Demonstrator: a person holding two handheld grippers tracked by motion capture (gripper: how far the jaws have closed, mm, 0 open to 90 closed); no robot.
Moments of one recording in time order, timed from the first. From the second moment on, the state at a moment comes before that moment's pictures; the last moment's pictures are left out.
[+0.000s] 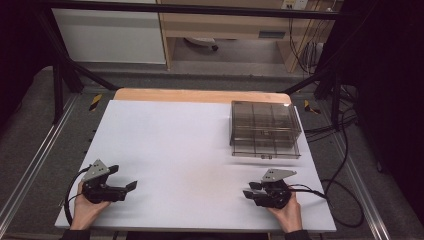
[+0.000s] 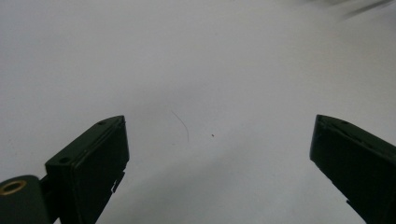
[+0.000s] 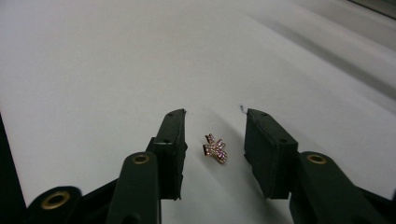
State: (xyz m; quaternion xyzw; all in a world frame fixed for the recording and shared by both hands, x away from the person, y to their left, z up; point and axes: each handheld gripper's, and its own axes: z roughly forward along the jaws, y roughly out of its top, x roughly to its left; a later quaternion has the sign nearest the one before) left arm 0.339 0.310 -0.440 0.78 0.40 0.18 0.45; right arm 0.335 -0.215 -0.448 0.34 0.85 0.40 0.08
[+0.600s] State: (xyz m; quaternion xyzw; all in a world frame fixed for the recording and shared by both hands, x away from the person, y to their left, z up) left arm 0.339 0.309 -0.441 0.78 0.40 0.18 0.44; right arm 0.335 -0.215 -0.450 0.34 0.85 0.39 0.09
